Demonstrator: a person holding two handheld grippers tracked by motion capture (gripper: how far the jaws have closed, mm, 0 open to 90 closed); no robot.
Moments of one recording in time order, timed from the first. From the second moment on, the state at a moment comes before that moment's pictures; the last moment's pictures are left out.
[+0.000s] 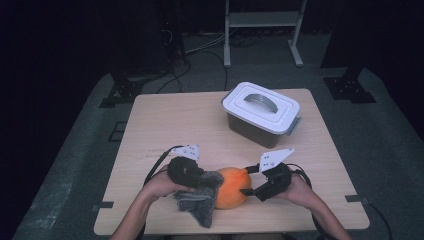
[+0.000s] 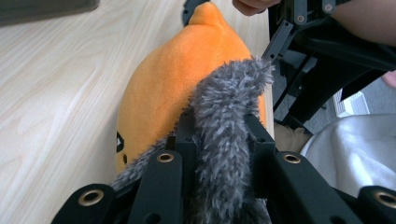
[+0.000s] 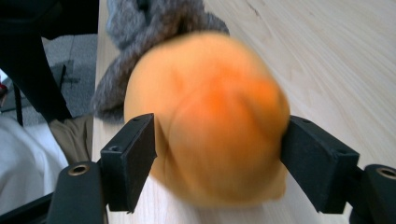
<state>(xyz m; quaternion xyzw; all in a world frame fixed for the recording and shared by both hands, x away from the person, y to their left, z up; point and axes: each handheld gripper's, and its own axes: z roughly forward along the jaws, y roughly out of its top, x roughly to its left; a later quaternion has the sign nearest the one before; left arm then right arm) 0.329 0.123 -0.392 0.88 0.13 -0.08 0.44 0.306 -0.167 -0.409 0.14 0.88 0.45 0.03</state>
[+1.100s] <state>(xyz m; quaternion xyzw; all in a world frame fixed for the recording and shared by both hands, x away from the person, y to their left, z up) 0.332 0.119 -0.381 0.86 0.12 -0.08 0.48 0.294 -0.173 -0.420 0.14 0.87 0.46 0.06</state>
